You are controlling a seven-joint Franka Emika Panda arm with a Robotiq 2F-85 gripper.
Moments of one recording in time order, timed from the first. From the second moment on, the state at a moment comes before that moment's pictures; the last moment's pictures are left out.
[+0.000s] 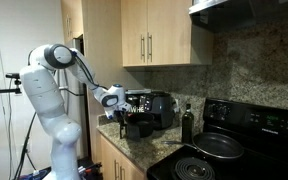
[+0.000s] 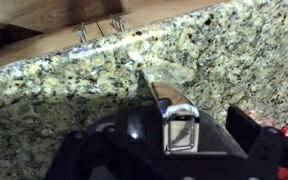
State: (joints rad) arm 0.25 -0.28 0.17 -2.73 0.42 2.67 0.24
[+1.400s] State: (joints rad) arm 0.09 -0.19 0.33 -2.73 -0.40 2.87 0.77
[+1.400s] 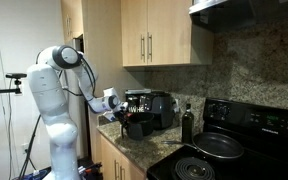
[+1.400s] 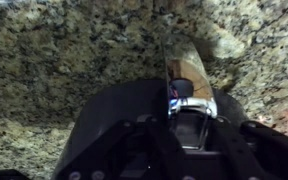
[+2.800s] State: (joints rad) arm 0.18 -0.08 0.25 -2.26 -0.17 2.30 0.44
